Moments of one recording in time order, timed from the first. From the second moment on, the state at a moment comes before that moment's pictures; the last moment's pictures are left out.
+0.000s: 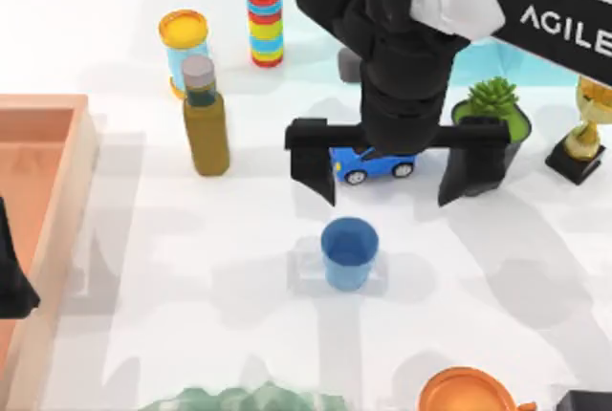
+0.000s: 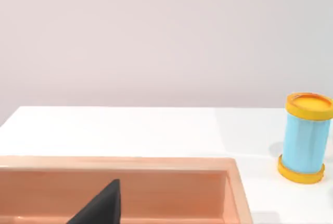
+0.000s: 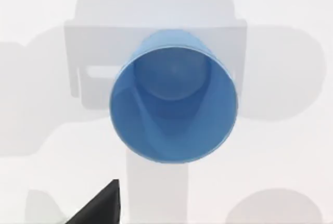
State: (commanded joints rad) left arm 0.00 0.00 0.00 0.00 0.00 0.00; right arm 0.69 2.10 1.88 -1.35 0.00 0.71
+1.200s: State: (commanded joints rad) left arm 0.00 0.00 0.00 0.00 0.00 0.00; right arm 0.69 2.16 1.59 -0.99 0.00 0.71
